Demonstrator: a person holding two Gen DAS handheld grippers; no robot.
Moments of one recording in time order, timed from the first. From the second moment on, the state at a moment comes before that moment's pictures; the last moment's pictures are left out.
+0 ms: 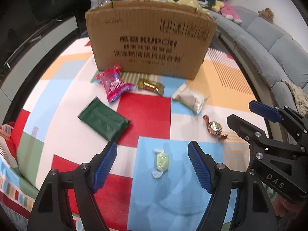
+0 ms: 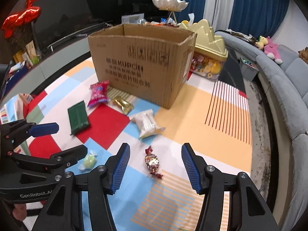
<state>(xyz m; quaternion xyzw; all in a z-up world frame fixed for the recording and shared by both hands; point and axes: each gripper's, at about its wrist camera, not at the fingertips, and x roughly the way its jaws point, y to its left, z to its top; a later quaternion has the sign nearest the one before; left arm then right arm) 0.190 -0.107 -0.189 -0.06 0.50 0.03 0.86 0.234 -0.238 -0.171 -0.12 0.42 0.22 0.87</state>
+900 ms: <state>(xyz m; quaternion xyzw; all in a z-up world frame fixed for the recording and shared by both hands) 0.191 -0.116 -0.232 -0.05 0.55 0.00 0.84 0.253 -0.229 -0.229 -0.12 0.47 0.24 0.84</state>
